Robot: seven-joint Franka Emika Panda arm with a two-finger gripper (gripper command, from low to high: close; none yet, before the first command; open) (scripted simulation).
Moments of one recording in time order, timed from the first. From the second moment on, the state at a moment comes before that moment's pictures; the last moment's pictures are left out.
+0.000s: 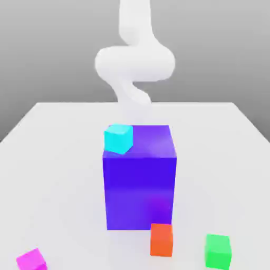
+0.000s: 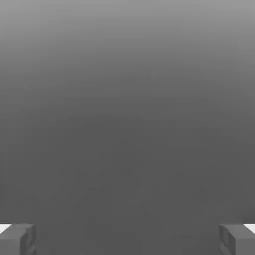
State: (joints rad) arm -0.03 -0.71 0.00 -2.29 0.00 2.33 0.84
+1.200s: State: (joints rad) arm -0.29 0.55 -0.10 -2.19 0.13 2.74 1.19
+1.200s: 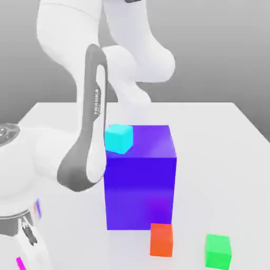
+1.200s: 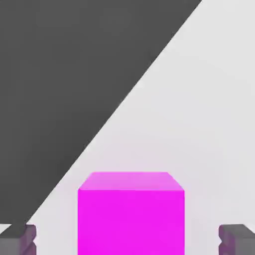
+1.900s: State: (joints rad) arm -0.02 0.23 0.13 -2.38 -0.03 2.61 1.03
